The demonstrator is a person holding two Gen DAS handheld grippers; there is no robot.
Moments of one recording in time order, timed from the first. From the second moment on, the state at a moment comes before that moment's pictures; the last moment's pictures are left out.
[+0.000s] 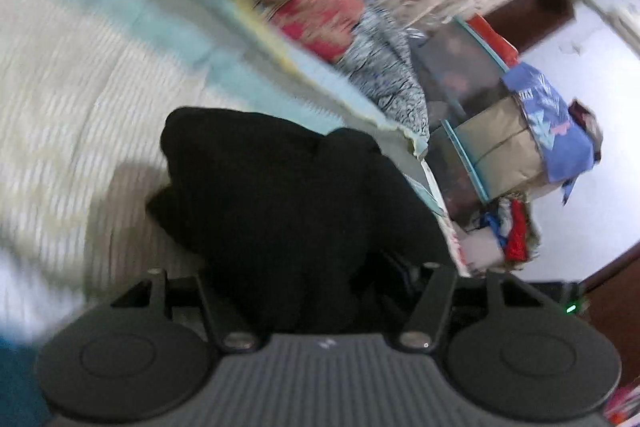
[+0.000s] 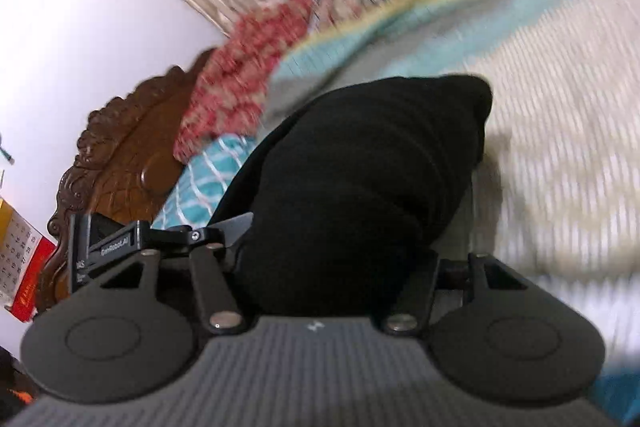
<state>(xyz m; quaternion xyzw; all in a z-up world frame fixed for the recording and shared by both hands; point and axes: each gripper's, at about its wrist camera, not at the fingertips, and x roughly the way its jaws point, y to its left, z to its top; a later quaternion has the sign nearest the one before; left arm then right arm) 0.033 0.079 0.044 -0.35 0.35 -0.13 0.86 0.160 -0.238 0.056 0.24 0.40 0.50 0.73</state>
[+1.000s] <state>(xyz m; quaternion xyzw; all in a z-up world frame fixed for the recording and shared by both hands) 0.182 0.078 0.002 -0.22 0.37 0.05 0.90 0.314 -0.210 0.009 0.21 0.40 0.33 0.83</state>
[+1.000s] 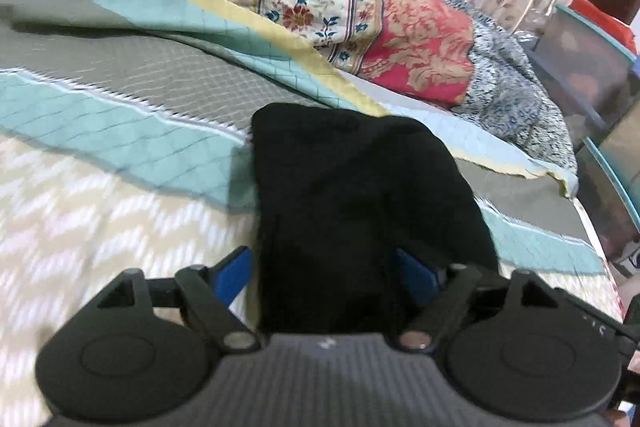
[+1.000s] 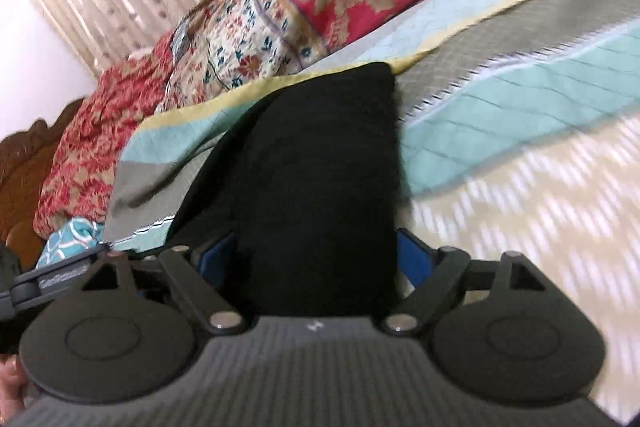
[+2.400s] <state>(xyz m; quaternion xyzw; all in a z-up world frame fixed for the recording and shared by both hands) -0.063 -0.019 0.063 -0.07 0.40 0.15 0.90 0.046 -0.250 0.048 0.12 0.39 0.27 0.87</state>
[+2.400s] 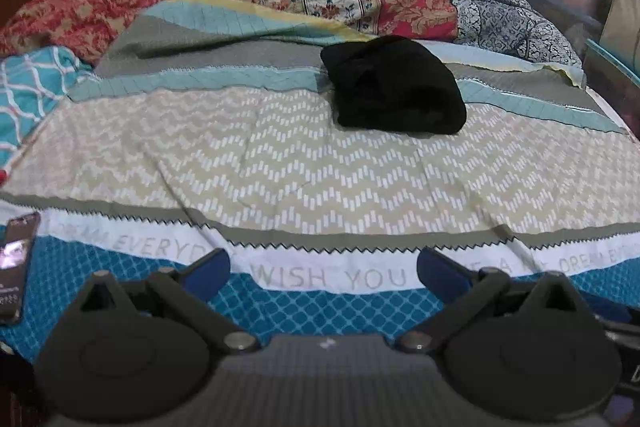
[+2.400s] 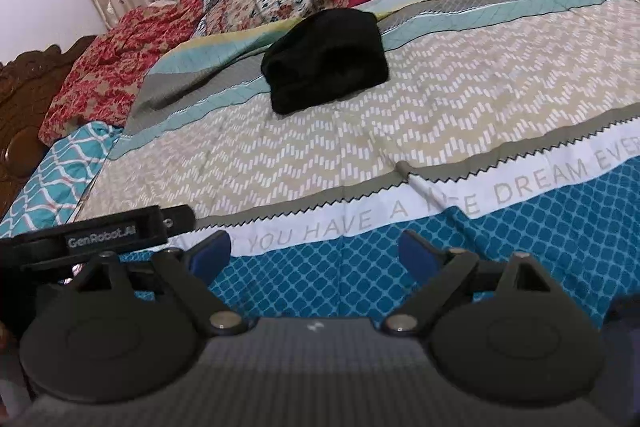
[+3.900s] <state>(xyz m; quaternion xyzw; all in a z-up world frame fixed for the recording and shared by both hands) -0.060 -0.008 0.048 0.03 0.42 0.21 0.88 0.062 -0.265 0.036 0.15 0.41 0.24 0.86</state>
